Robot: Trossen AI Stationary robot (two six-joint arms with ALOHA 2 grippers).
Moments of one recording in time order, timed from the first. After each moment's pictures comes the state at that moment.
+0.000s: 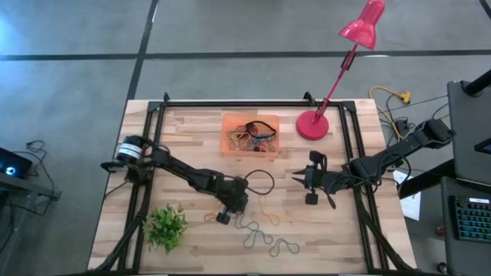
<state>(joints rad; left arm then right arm) -0.20 1.89 0.96 0.00 0.18 0.14 0.42 1.04 0.48 -0.11 0.58 0.18</state>
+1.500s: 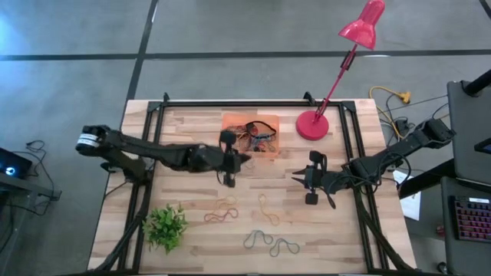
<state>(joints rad) -0.12 1.42 1.00 0.00 -0.40 0.48 0.42 1.04 0.48 -0.11 0.58 0.18</state>
